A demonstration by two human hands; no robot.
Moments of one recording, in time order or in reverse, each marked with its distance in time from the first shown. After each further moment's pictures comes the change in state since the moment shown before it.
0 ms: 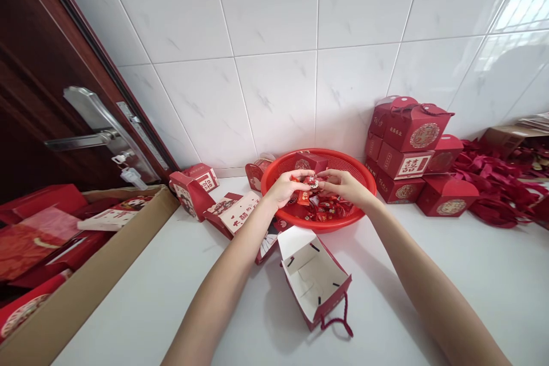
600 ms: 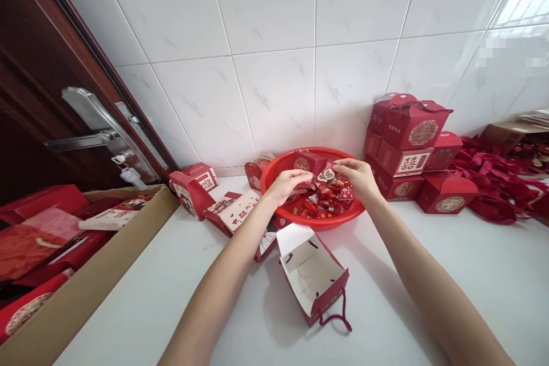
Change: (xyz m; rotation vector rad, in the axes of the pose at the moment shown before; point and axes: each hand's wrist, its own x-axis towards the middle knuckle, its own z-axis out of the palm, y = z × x) left_hand -0.001 0.005 0.005 0.181 0.082 -0.050; right_hand 0.009 0.006 -0.013 0.293 0.382 -0.072
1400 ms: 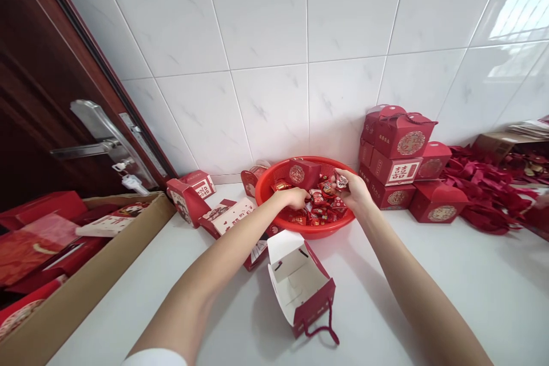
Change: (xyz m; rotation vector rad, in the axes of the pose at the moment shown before) left_hand 0.054 -0.014 0.011 1.004 -0.221 0.005; right_hand 0.007 0.004 -0.004 0.259 0.057 0.174
